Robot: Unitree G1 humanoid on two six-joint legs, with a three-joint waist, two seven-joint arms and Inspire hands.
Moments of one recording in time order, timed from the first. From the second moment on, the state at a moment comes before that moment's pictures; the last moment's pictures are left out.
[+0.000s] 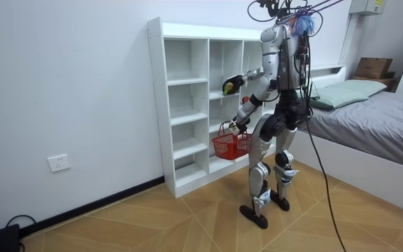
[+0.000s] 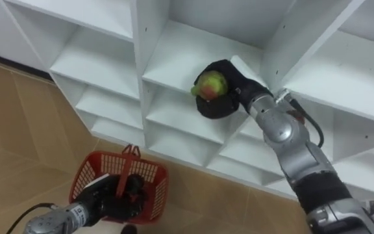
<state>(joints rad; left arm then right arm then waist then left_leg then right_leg) -0.04 0.29 -0.26 0.75 -0.18 -0.08 -0.40 -0.40 -0.40 0.31 0.52 -0.22 -0.16 0.13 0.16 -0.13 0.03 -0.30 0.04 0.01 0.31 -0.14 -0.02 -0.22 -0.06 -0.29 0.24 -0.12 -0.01</state>
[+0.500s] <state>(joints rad) -0.05 0.29 -0.29 0.75 -0.21 -0.12 -0.40 -0.17 -0.39 0.45 0.40 -0.24 -0.15 0.33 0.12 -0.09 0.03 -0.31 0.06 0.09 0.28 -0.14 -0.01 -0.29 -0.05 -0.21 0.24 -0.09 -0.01</state>
